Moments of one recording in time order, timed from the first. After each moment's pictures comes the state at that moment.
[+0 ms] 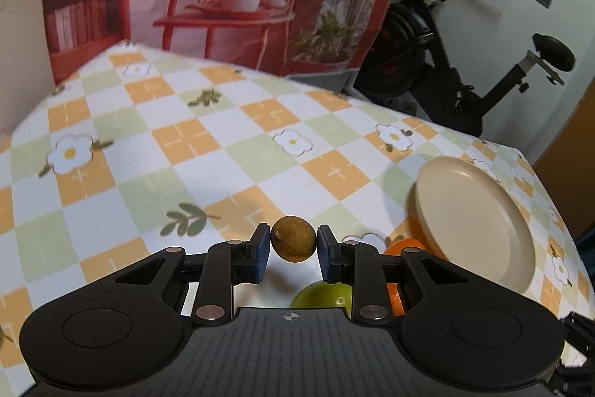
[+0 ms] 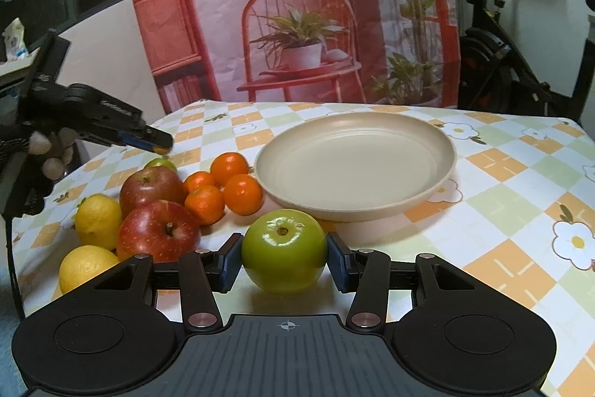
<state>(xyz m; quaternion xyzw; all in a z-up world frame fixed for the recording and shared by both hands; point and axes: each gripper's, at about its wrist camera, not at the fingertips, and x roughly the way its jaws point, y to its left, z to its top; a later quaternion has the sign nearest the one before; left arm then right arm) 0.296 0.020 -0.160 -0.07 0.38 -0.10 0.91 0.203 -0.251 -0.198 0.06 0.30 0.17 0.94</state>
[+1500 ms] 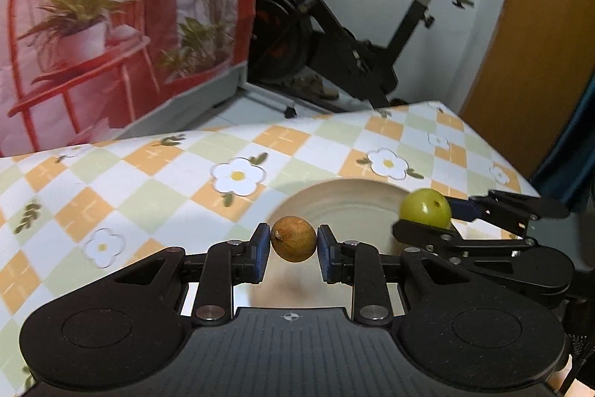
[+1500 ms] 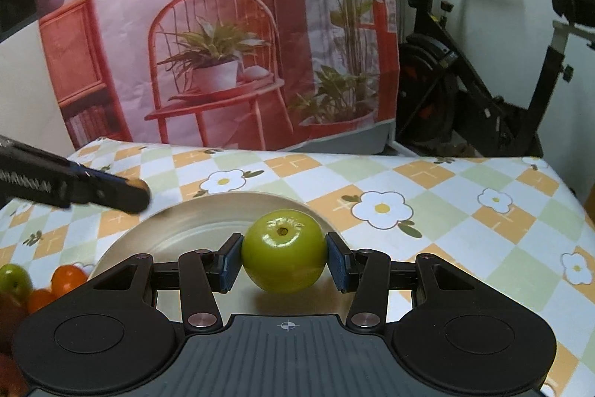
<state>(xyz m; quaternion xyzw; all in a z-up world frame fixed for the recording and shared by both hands) 0.367 -0.127 -0.162 0.06 0.37 -0.26 0.89 0.356 -0.304 -0.199 0.05 0.30 0.07 0.95</state>
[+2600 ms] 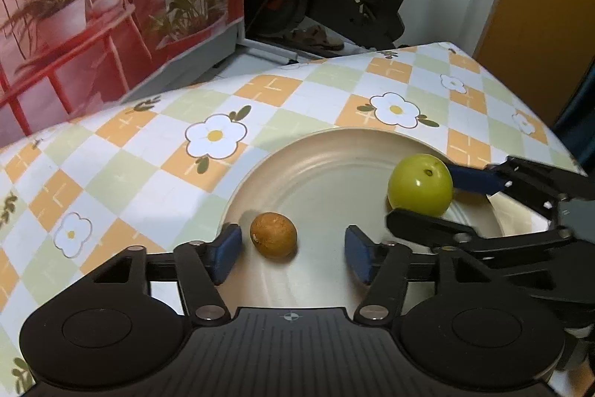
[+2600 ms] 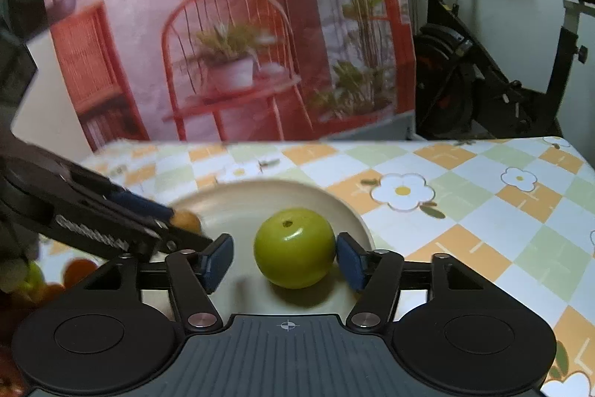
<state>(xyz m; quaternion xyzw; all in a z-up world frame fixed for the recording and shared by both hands) 0.379 -0.163 -0.187 0.12 0.43 -0.24 0.86 0.349 -0.314 -0.213 0.09 0.28 0.12 0.95</state>
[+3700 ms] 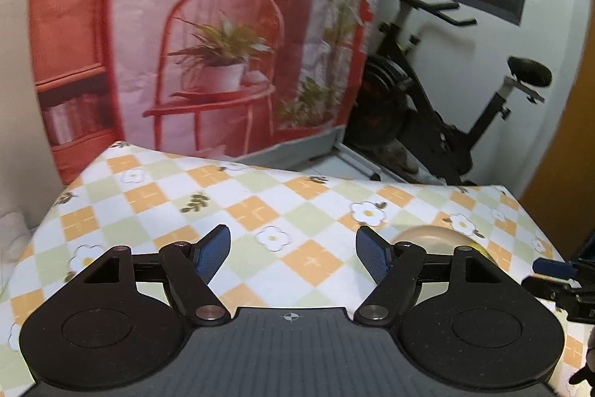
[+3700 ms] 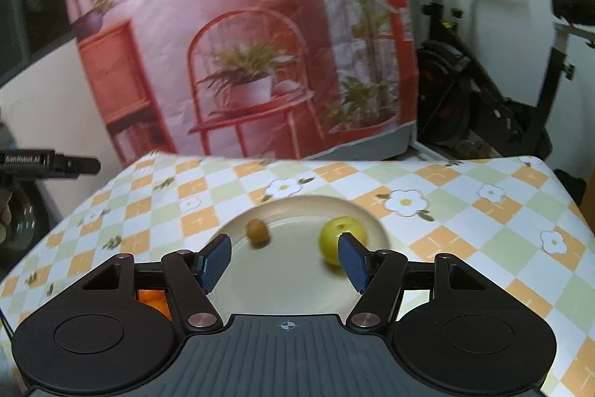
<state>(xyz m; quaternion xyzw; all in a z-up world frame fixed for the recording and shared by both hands) 0.290 0.001 -0.092 -0.03 0.29 -0.11 0.95 0.271 -0.283 -0.128 0.07 0.30 0.12 0.94</state>
